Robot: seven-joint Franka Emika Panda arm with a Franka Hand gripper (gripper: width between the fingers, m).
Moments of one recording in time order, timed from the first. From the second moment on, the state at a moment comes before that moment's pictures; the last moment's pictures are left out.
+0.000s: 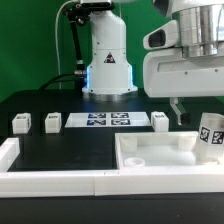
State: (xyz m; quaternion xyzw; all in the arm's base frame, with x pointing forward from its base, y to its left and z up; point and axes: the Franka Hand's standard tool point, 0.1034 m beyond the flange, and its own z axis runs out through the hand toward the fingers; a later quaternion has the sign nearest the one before) arm 0.621 0.121 0.086 -0.94 0.32 -0.06 0.06
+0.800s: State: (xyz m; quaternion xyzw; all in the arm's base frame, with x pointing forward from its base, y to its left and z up) arm 0.621 0.123 0.084 -1.00 -0.01 -0.07 0.01
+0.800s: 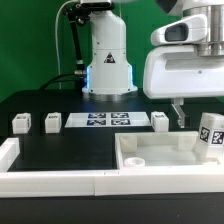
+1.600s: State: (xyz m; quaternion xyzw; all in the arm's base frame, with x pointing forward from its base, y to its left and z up) arm 0.621 0.123 0.083 -1.00 -0.05 -0.07 0.00
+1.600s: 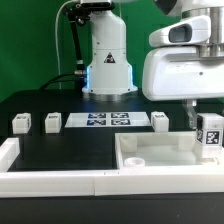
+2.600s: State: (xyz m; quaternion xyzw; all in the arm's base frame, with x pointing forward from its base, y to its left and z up) arm 0.619 0.119 0.081 -0.92 0.37 -0.06 0.04
